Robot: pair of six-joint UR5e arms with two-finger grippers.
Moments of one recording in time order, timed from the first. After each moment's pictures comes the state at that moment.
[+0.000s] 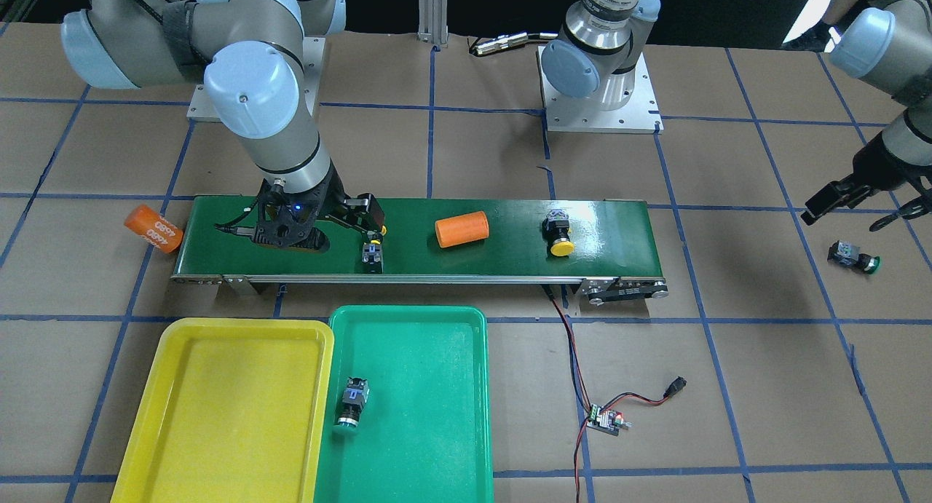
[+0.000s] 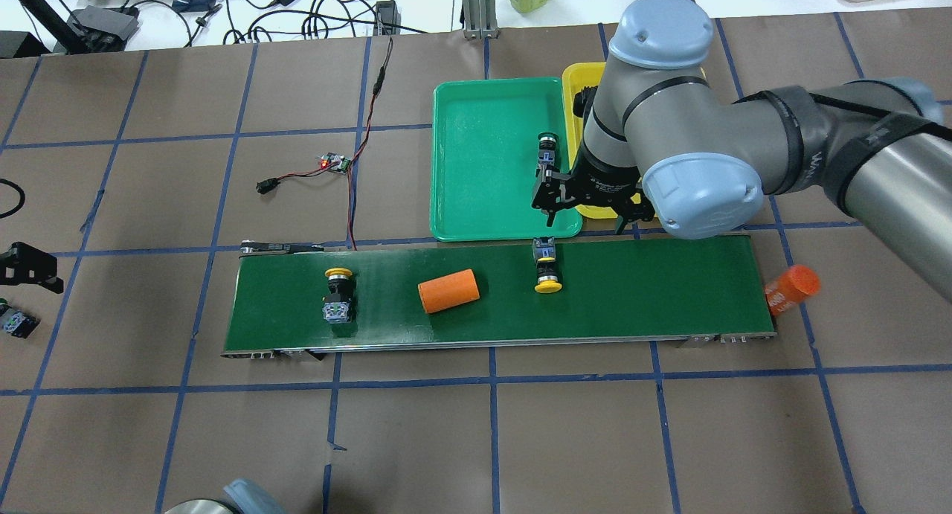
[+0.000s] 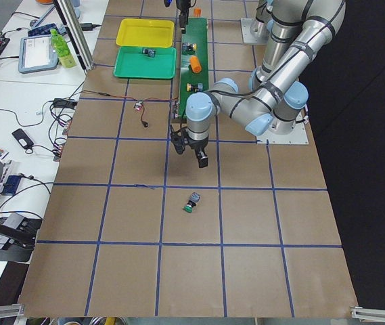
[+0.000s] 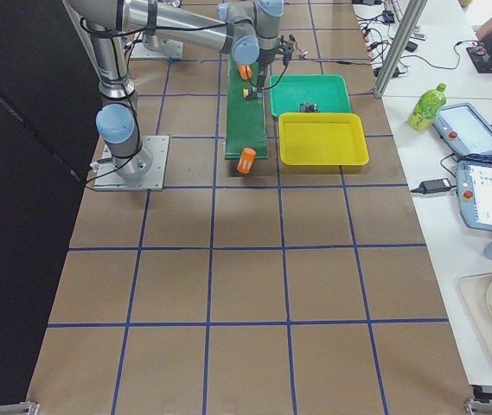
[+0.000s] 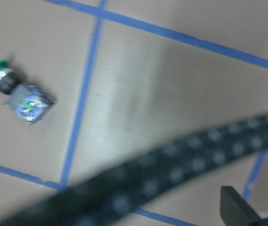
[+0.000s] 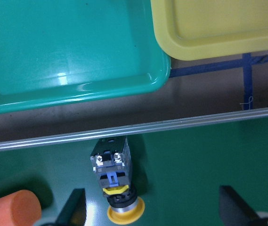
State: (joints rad) left arm -0.67 -1.70 -1.97 -1.01 1.56 0.49; right arm 1.74 -1.38 1.83 -1.96 -1.45 0.30
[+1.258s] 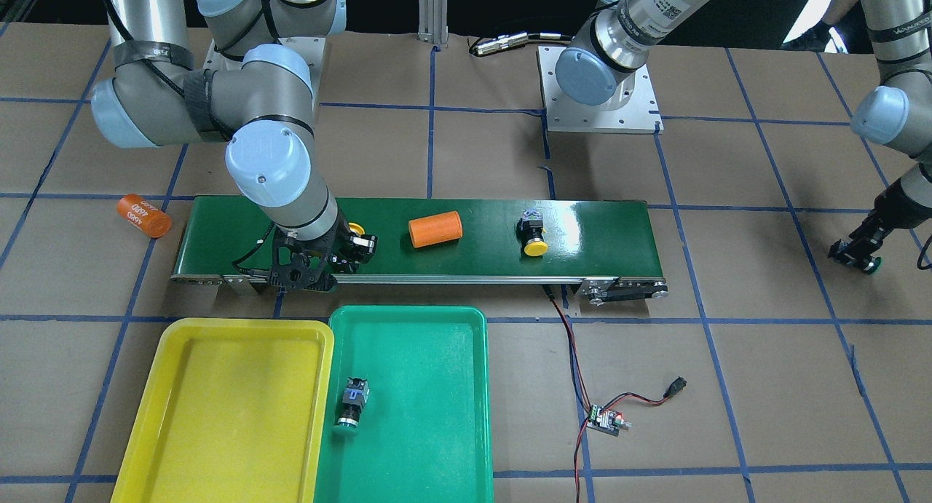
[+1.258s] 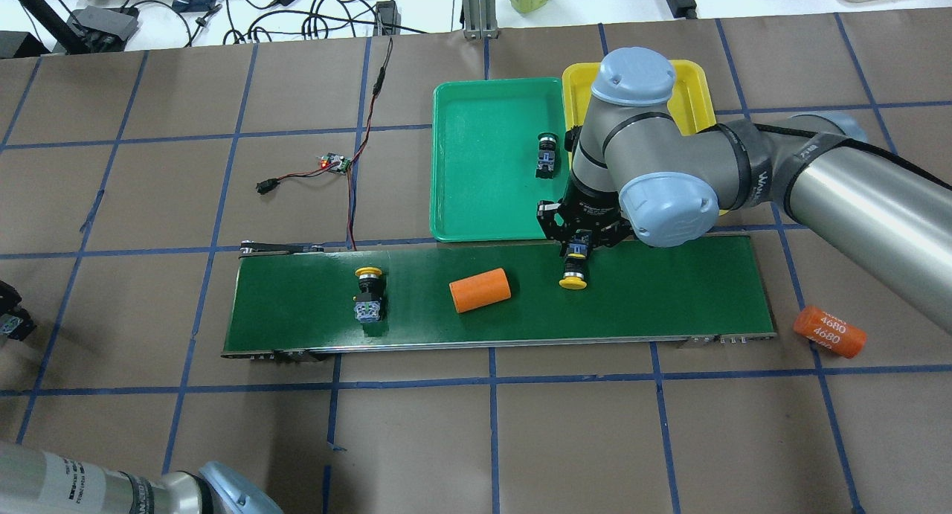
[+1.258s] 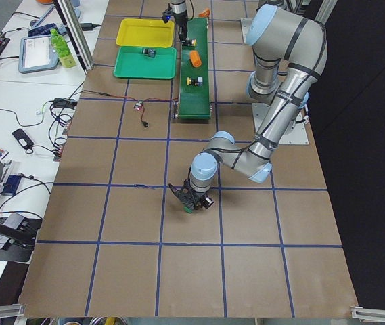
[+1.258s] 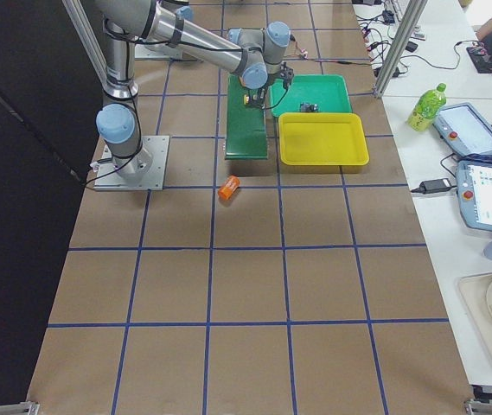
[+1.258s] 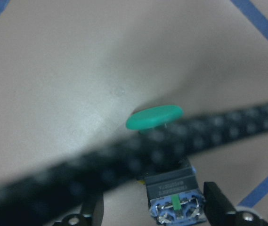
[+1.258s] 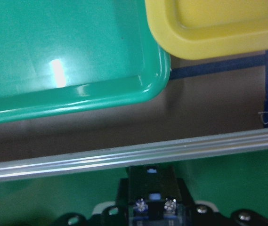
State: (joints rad) left arm -0.56 -2.01 -1.90 -0.77 1.55 0.23; right arm 1.72 -1.29 1.83 -2.01 -1.46 0.30
